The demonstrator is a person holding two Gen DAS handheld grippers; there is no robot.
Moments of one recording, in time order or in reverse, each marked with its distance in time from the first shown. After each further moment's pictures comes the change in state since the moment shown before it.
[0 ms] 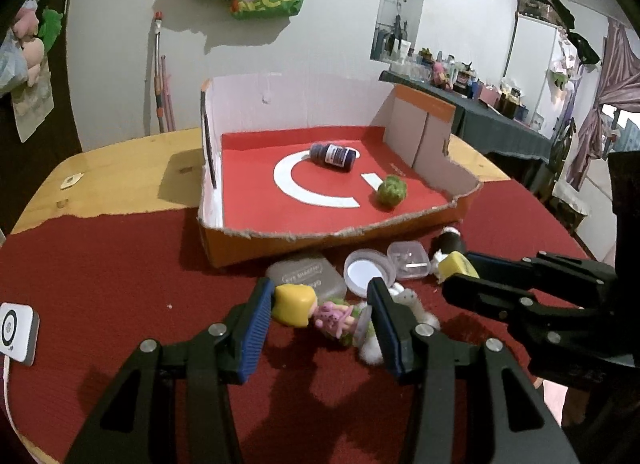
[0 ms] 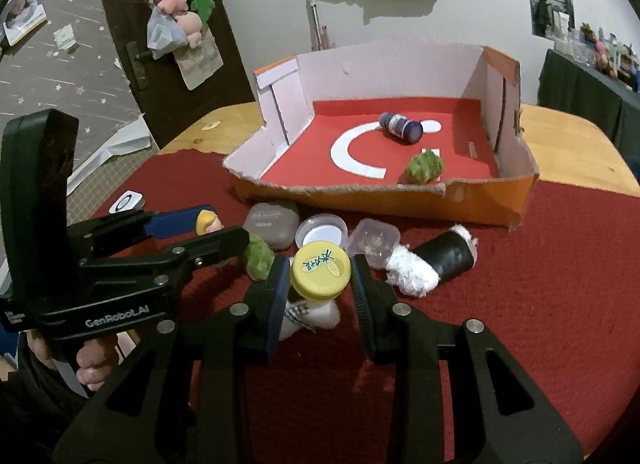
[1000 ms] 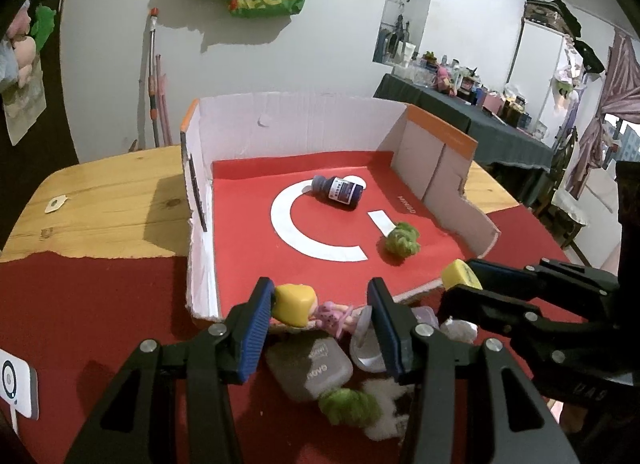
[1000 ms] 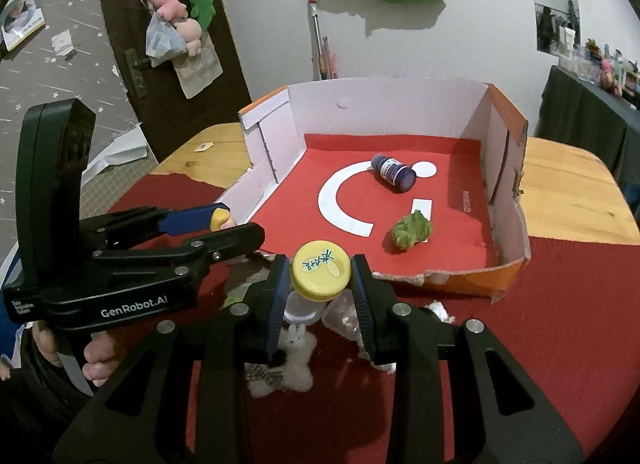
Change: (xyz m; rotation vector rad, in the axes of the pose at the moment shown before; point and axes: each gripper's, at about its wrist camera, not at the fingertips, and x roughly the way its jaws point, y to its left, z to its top) left arm 0.028 0.009 0.052 -0.022 0.020 -0.016; right arm 0.012 -0.017 0.049 -0.019 0.002 -0.001
